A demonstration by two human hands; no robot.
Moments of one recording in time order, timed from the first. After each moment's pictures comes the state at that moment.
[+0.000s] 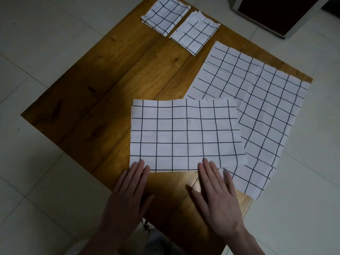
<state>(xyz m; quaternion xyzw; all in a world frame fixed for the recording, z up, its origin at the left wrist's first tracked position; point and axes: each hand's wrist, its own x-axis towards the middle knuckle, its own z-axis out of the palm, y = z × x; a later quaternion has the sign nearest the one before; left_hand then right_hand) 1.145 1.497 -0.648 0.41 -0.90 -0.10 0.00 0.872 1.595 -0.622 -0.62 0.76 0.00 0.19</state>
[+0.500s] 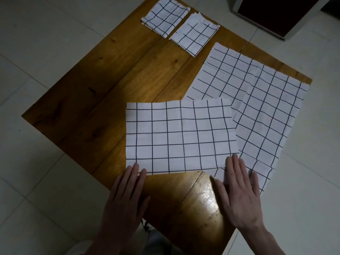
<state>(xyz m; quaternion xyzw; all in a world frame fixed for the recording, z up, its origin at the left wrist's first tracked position) 1.149 1.507 -0.652 0.45 -0.89 -0.08 0.03 0.829 1.604 -0.622 -0.52 0.84 -0.01 0.17</state>
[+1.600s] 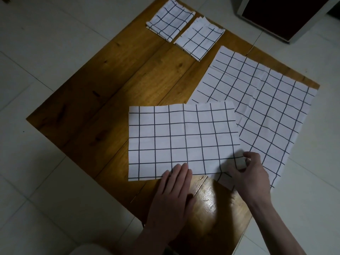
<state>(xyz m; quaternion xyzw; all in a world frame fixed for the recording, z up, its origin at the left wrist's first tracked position) 1.042 1.516 -0.643 0.39 -0.91 -0.14 -0.01 0.818 1.523 -0.578 -0.24 0.92 -0.16 0.28</state>
